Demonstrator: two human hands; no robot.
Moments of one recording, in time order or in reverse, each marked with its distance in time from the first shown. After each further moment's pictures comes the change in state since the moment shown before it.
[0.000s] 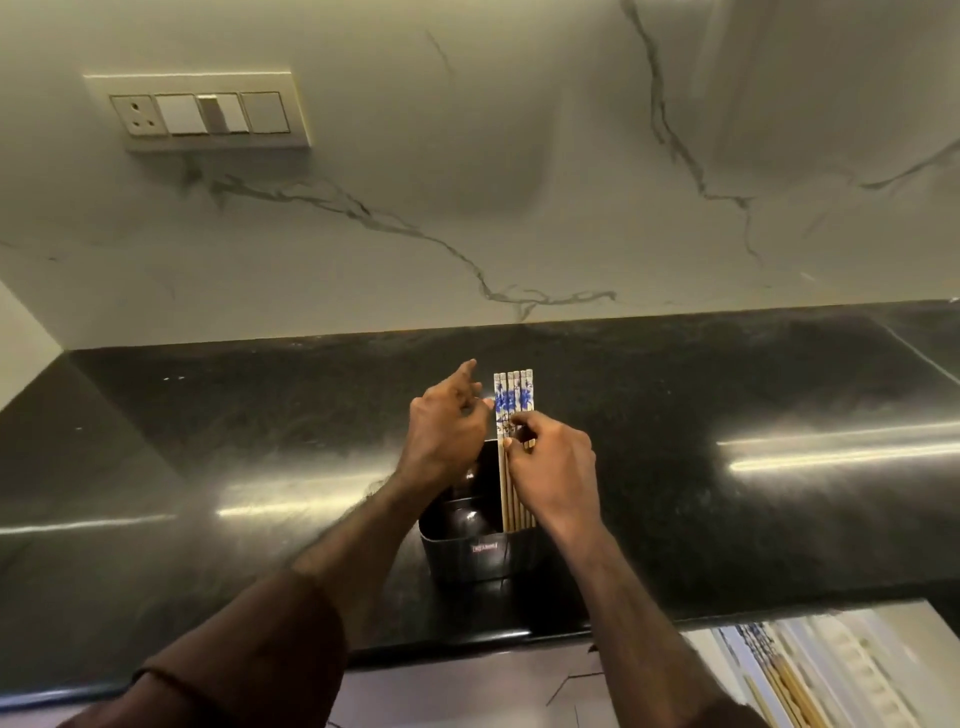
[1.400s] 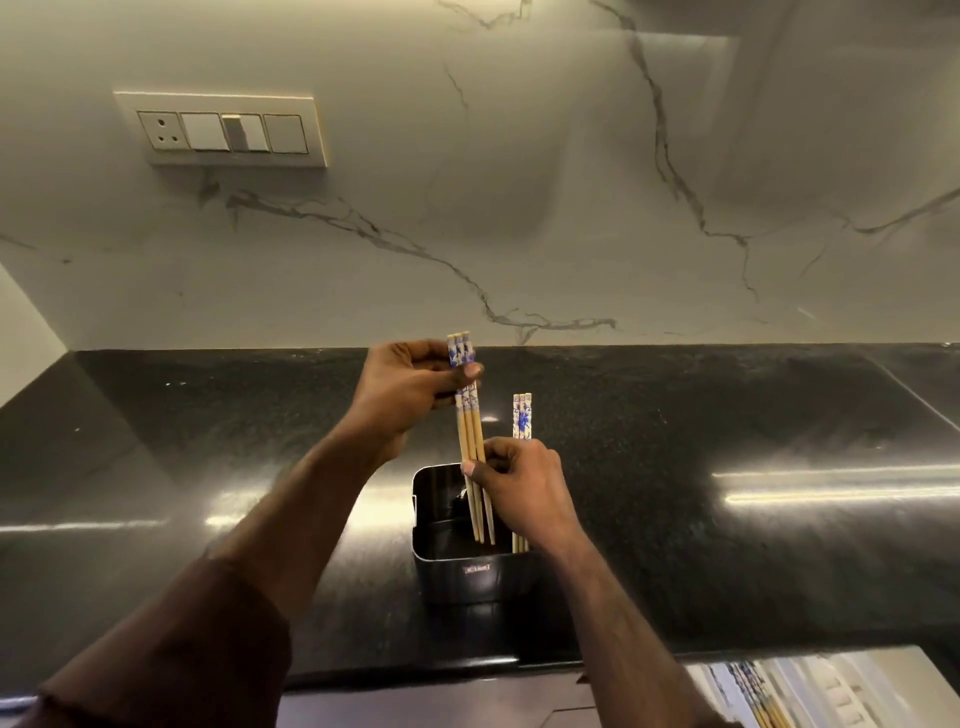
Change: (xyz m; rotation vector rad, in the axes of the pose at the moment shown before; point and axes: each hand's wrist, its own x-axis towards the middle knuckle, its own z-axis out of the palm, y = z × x) left_hand 0.020 0.038 -0.064 -0.603 -0.088 -0.145; right_hand 0.005 -0.018 -0.005 0.243 -0.273 0.000
